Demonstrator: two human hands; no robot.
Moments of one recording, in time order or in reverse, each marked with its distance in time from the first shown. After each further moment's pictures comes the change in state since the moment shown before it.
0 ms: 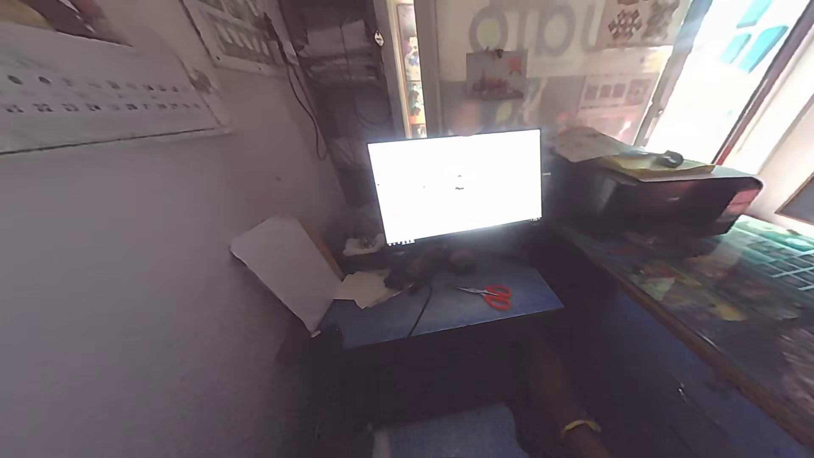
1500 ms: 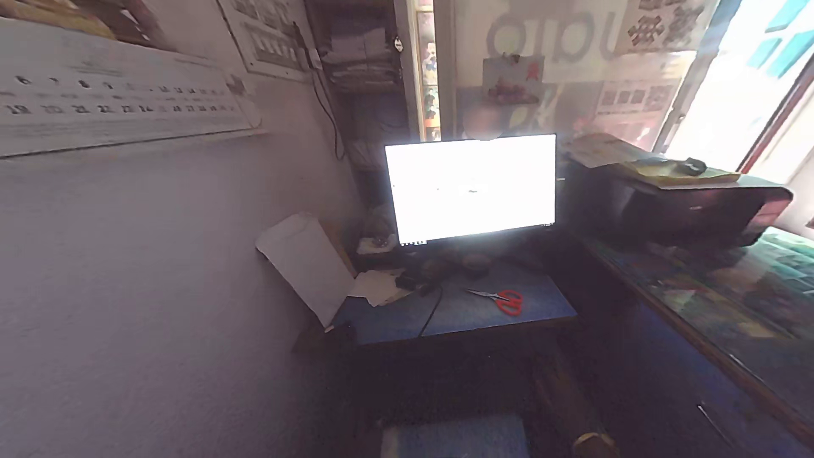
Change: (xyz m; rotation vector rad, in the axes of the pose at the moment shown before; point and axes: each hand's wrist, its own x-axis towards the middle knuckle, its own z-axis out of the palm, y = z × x) left_hand 0.022 -0.034 0.043 0.116 0.208 0.324; right_hand -0.012 0.001 -0.006 -0.002 -0.136 -0.018
